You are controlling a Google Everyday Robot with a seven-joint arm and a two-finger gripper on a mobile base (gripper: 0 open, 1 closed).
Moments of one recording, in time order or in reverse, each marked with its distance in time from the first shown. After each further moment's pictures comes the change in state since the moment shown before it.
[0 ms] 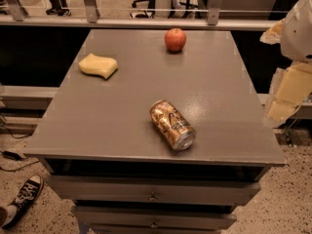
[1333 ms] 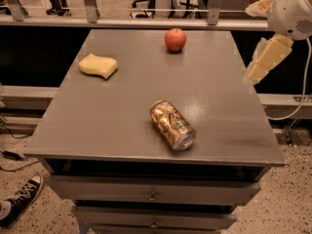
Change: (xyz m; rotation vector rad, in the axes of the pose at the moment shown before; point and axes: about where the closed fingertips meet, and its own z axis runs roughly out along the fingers) arm -0.023 -0.103 0.029 0.113 -0.280 -0.067
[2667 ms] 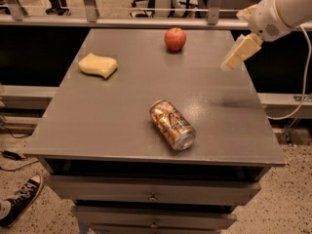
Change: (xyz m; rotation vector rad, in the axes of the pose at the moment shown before) arm 0.024 -0.076 0.078 0.050 -0.123 0.181
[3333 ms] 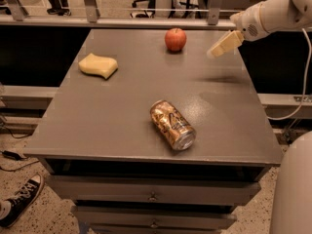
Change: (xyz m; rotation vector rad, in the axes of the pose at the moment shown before) arm 0.008 -0.075 0.076 0.028 -0.166 0.200
